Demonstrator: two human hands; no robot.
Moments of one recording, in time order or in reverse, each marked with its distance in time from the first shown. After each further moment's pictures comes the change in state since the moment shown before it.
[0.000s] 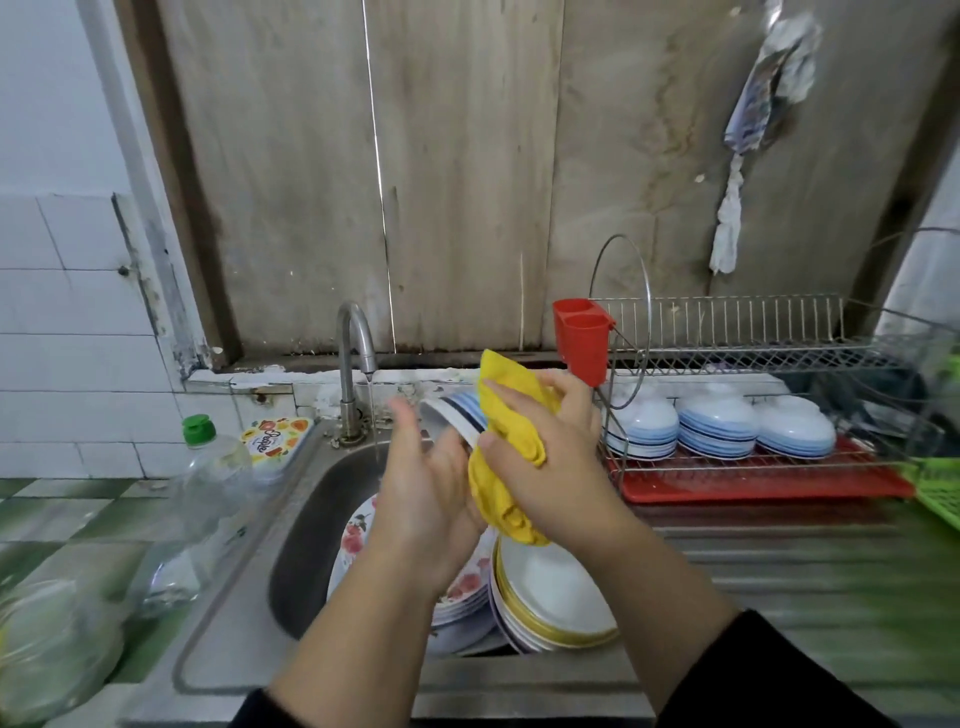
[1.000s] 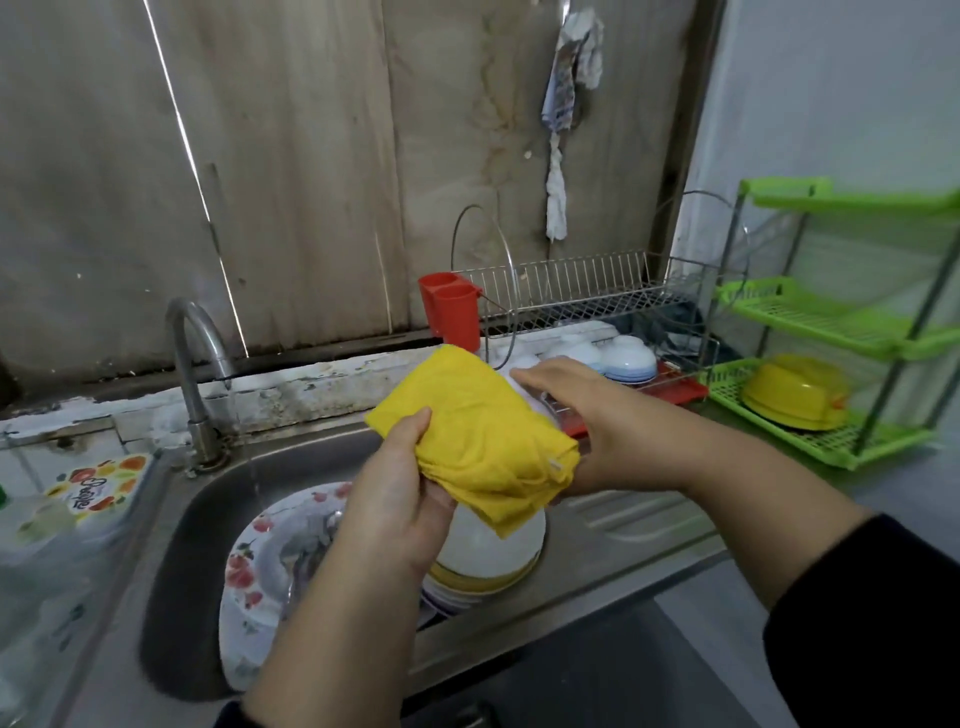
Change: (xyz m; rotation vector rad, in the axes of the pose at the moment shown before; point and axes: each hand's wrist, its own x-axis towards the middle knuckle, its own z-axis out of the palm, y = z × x) left_hand 0.006 -0.022 0.021 -0.130 0.184 -0.234; right_hand -0.040 0.003 -0.108 -0.542 -0.360 0.007
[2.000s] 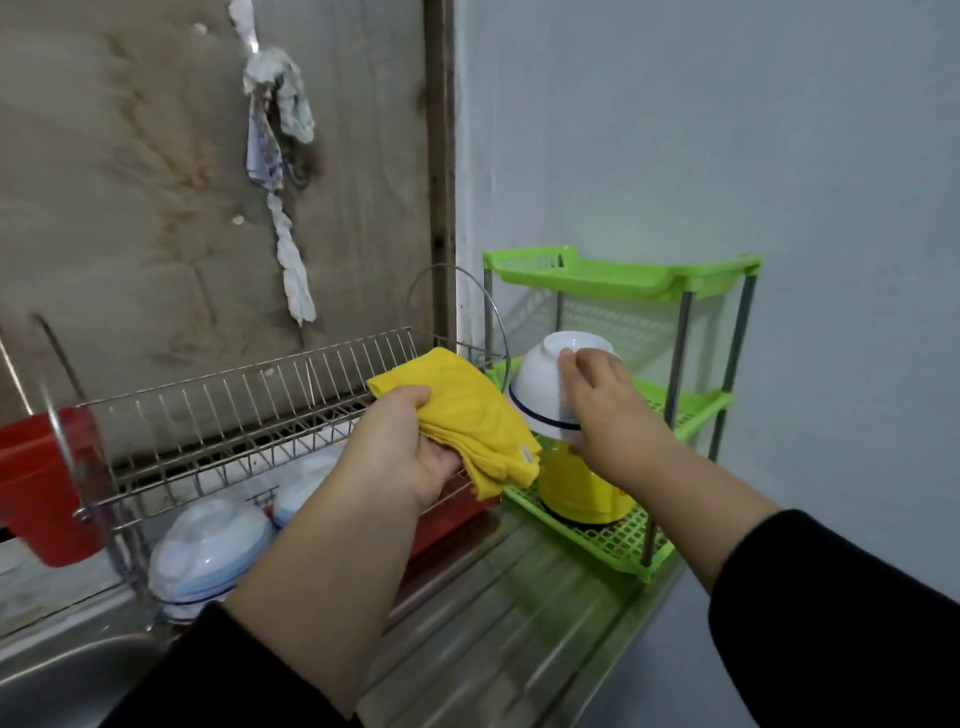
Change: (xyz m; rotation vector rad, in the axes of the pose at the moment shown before) left_hand 0.151 -0.128 0.281 0.193 -0.274 -0.249; right_hand -0.069 0.276 -0.138 -0.756 0.254 0.690
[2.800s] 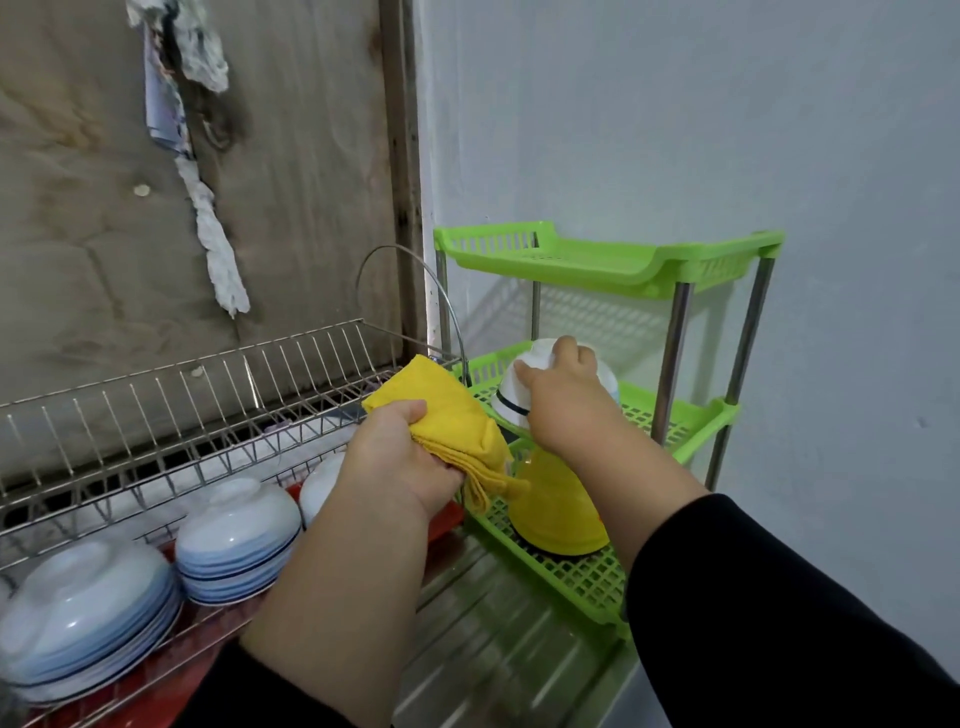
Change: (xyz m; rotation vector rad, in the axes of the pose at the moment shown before) left_hand 0.085 -0.040 0.041 -0.077 0.047 -0.147; right_hand 0.073 0.030 0.041 0.128 -0.181 0.201
